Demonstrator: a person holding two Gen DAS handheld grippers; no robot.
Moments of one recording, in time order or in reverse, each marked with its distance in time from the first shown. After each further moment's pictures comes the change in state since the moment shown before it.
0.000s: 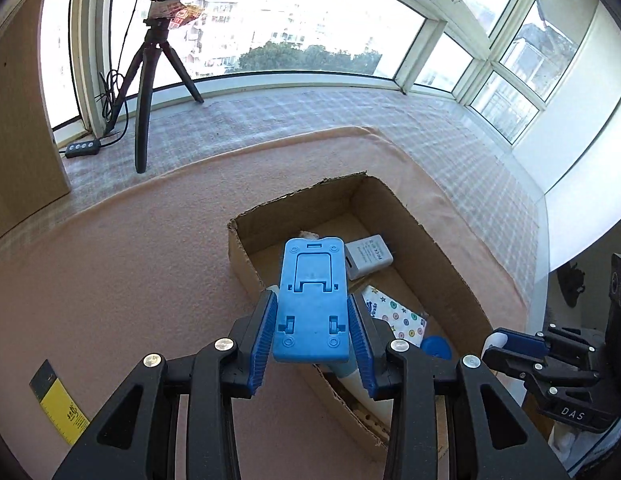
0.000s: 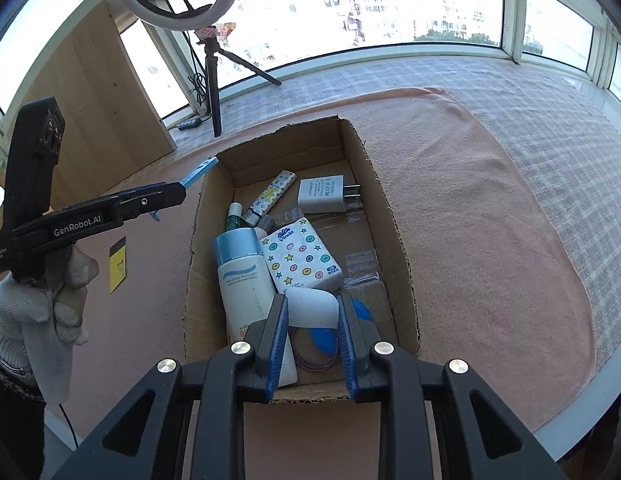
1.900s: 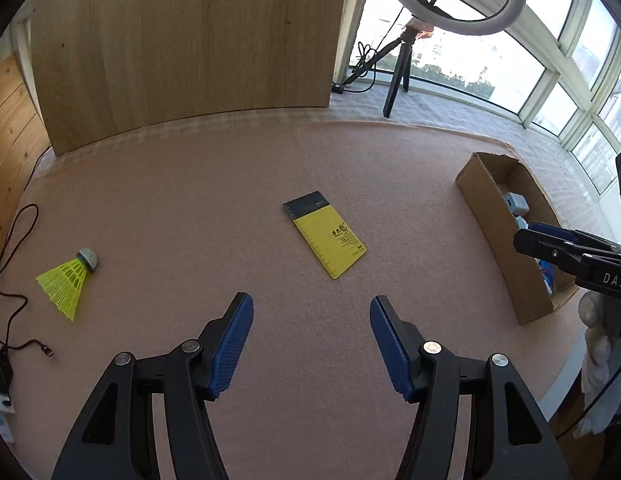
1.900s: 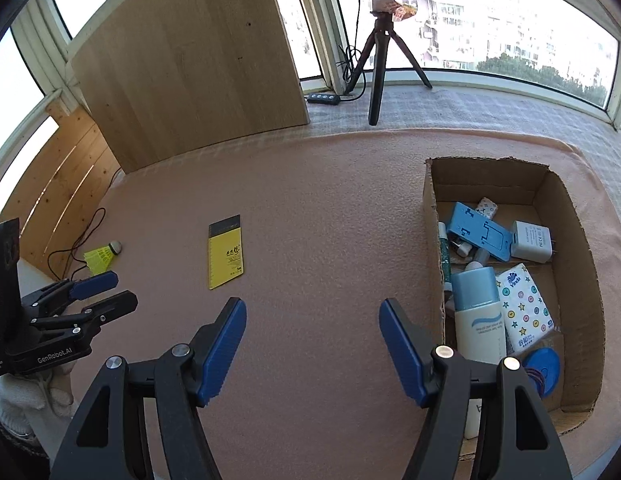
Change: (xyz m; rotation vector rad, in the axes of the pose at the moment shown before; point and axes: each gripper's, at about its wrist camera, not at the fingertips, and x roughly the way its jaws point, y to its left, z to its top) left arm -0.193 0.174 -0.185 -0.283 -0.042 0.354; right arm 0.044 0.203 0.007 -0.252 0.027 0.151
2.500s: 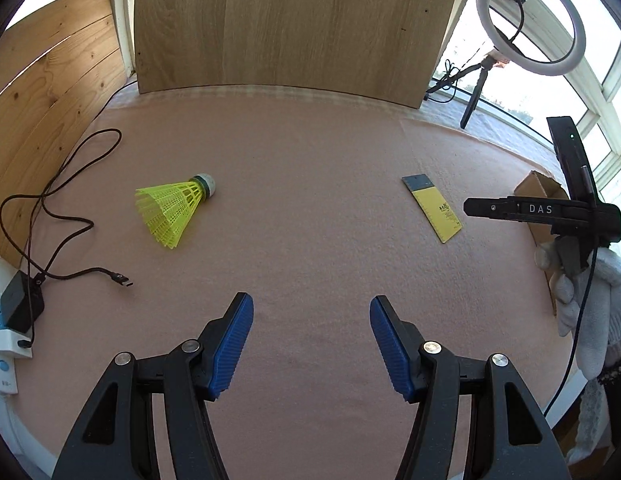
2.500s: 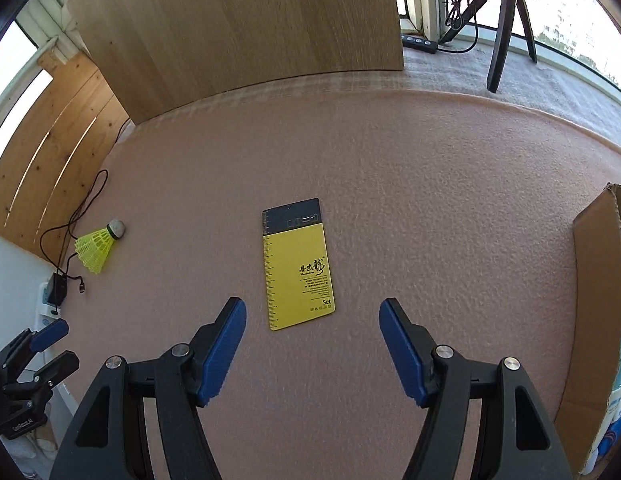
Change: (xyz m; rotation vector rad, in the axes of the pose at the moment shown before) left arm -0.038 0.117 -0.058 -0.165 0.001 0.074; right arm 0.125 0.075 0.035 -0.036 0.209 0.083
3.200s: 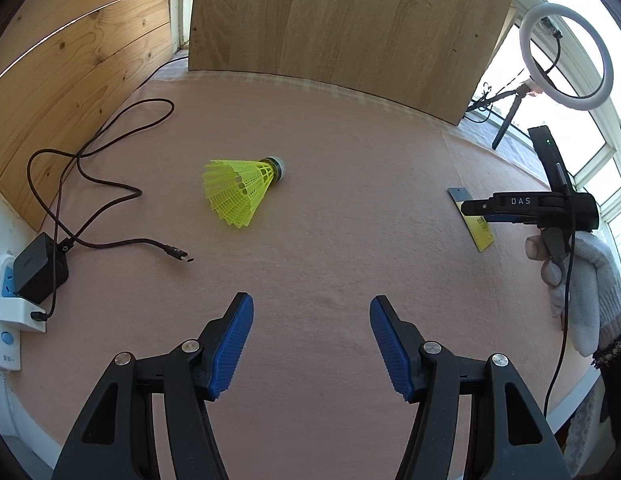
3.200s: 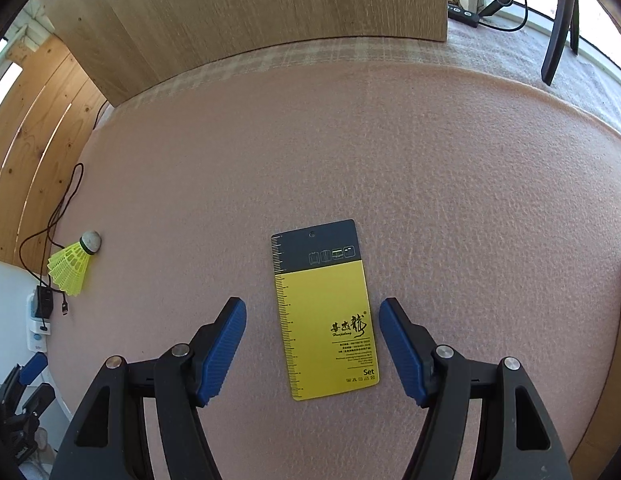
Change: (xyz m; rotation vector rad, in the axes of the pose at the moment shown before) left arm -0.008 0.057 -0.011 -0.104 -0.006 0.017; right arm 0.049 0.021 0.033 -0.032 0.110 -0.059
